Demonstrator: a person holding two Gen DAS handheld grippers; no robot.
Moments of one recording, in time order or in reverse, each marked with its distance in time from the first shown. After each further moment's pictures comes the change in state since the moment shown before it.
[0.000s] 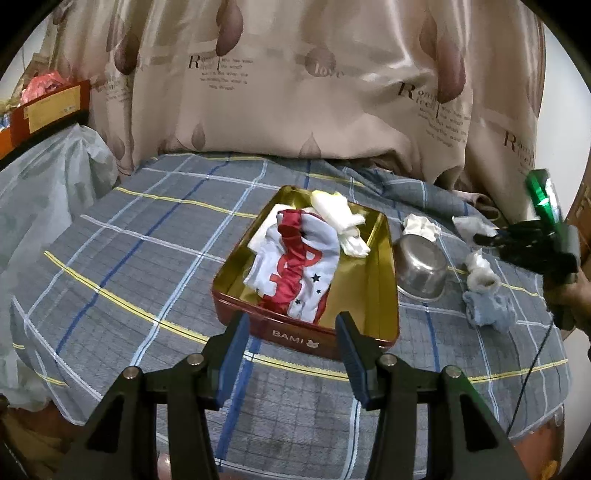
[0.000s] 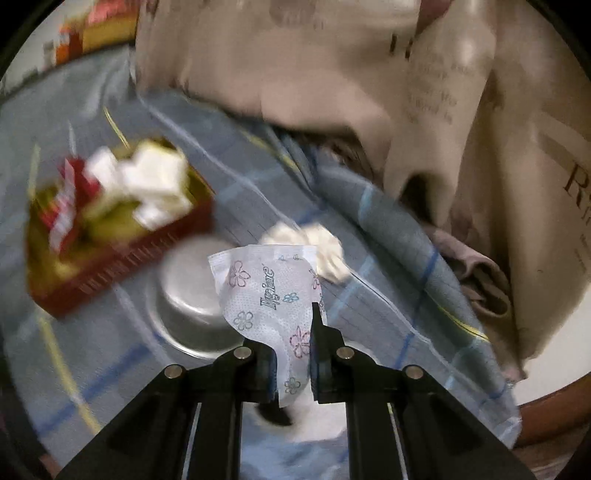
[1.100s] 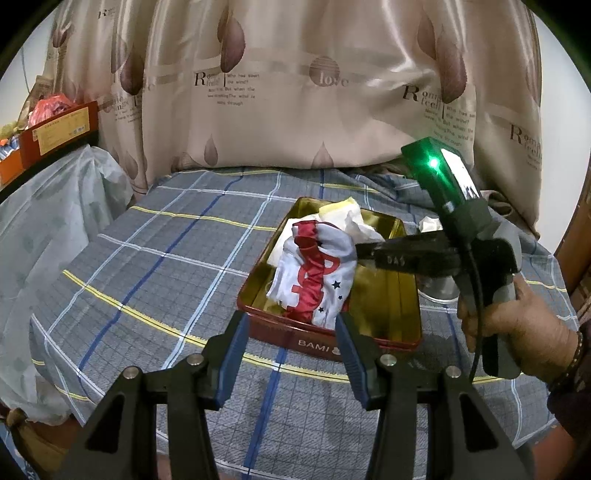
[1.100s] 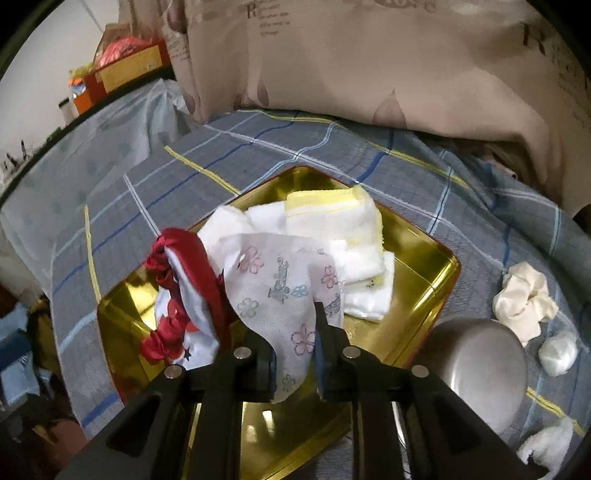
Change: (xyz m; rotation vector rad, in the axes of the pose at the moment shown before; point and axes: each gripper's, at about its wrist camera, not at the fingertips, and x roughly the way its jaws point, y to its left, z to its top) left arm -0.004 0.007 0.000 0.052 -0.043 0.073; right arm 0.082 0.151 0.072 0.158 0.000 0.290
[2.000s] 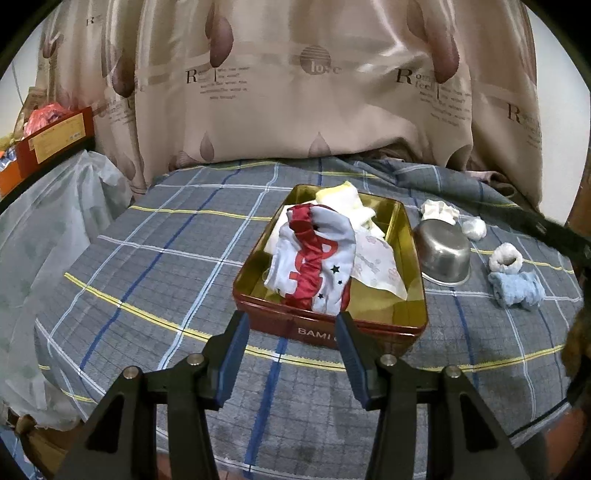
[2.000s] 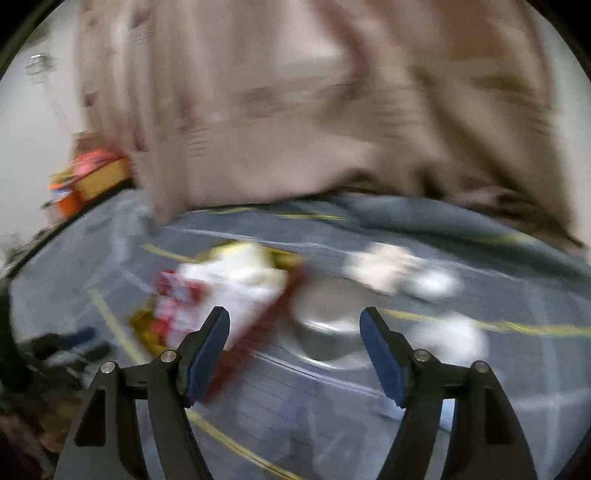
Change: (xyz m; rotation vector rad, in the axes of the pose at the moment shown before) left arm 0.009 -0.009 -0.009 0.056 0.027 0.025; right arm -0.172 -0.080 -0.124 0.310 -0.357 -0.167
